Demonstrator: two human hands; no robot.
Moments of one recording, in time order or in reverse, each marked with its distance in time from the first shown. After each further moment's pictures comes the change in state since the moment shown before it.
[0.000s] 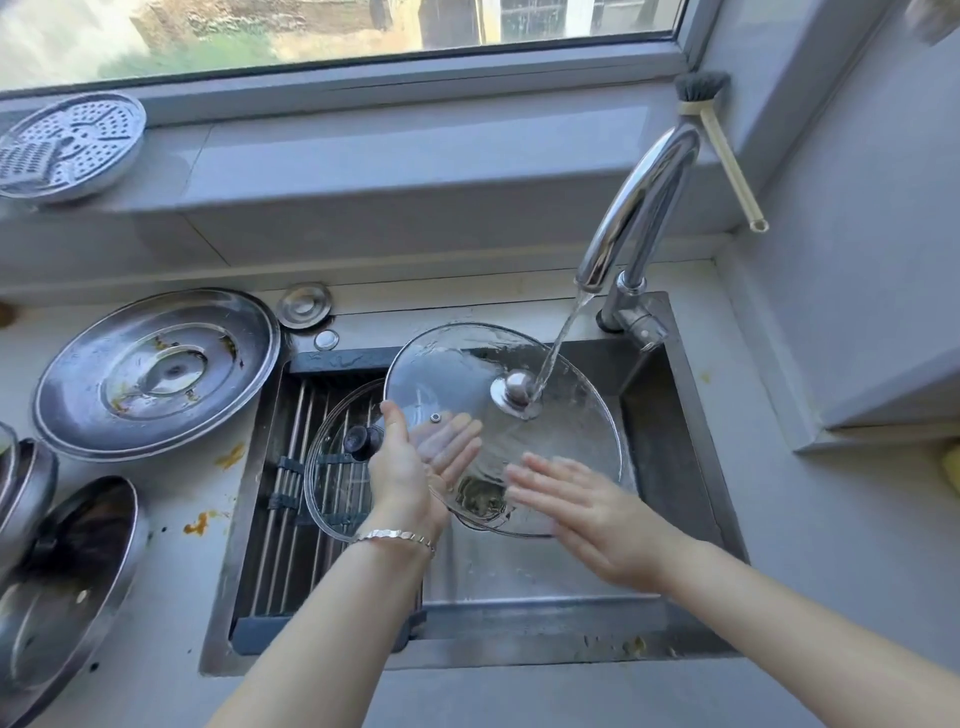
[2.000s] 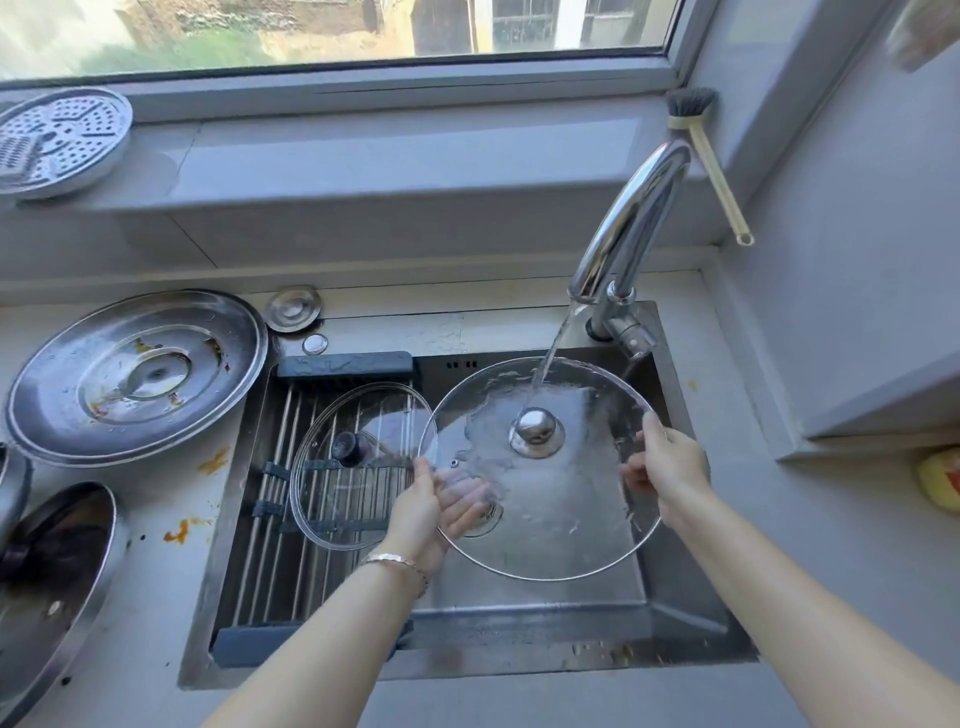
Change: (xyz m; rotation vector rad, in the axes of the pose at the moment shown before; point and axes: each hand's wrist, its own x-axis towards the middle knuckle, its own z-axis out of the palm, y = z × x) left_hand 0.019 -0.041 -0.023 0.142 -0.028 -0.211; right_hand 0.016 0.041 -0.035 0.864 0.764 1.407
